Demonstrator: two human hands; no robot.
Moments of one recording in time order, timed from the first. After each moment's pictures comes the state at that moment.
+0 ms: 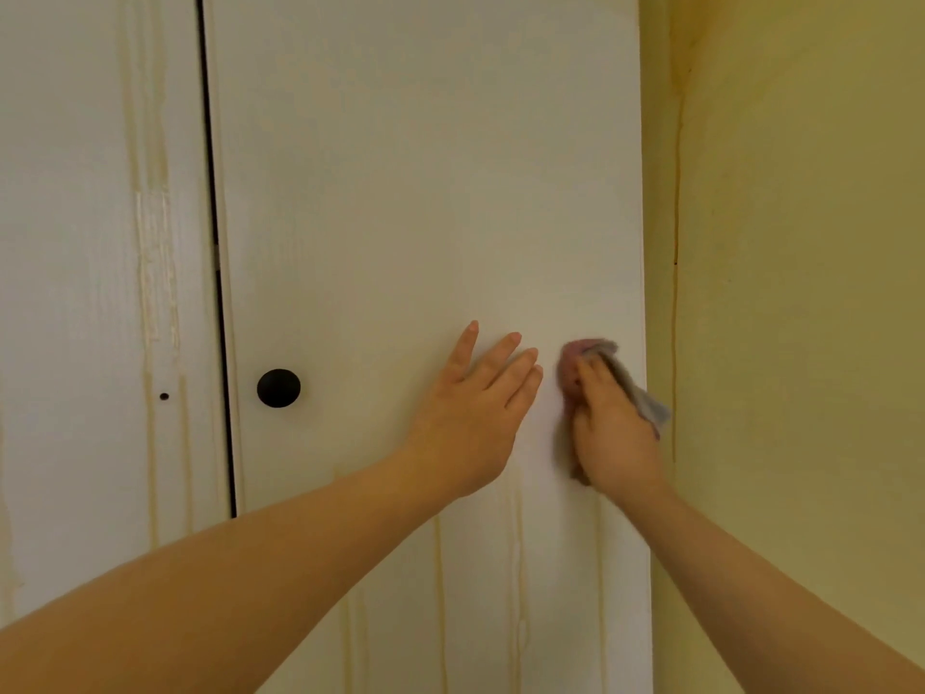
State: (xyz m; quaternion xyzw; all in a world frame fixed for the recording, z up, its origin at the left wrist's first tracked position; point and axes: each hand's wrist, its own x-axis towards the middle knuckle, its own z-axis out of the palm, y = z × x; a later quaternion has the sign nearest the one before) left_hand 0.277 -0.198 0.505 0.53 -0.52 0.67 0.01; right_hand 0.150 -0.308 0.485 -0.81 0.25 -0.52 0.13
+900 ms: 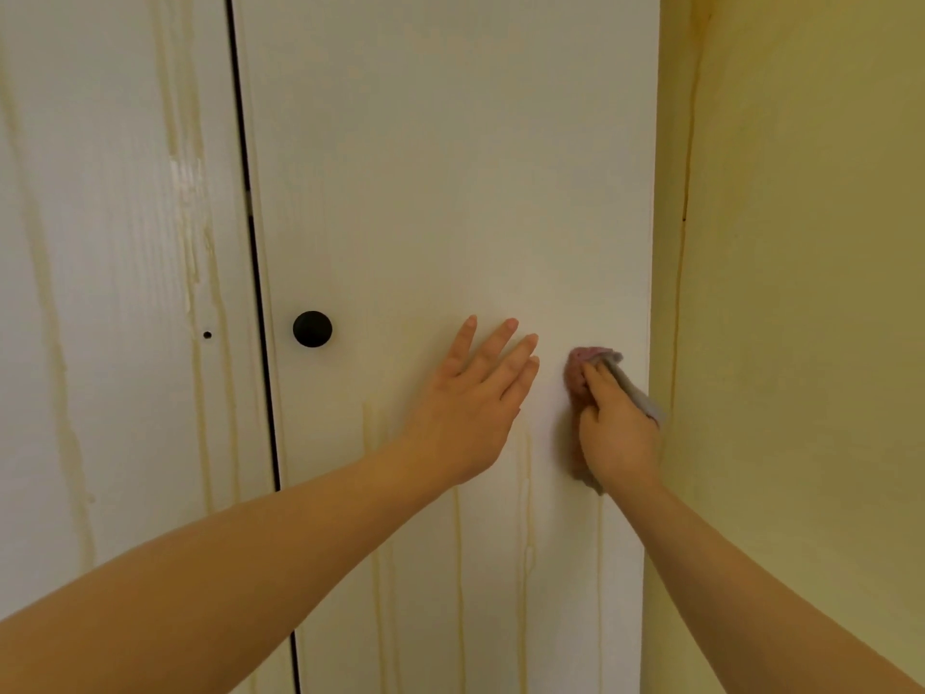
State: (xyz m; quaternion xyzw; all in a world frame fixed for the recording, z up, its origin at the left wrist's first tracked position) left_hand 0.276 -0.172 0.468 0.54 -0.53 0.66 0.01; right_hand 0.147 -0.284 0.443 -0.78 0.32 -0.51 0.18
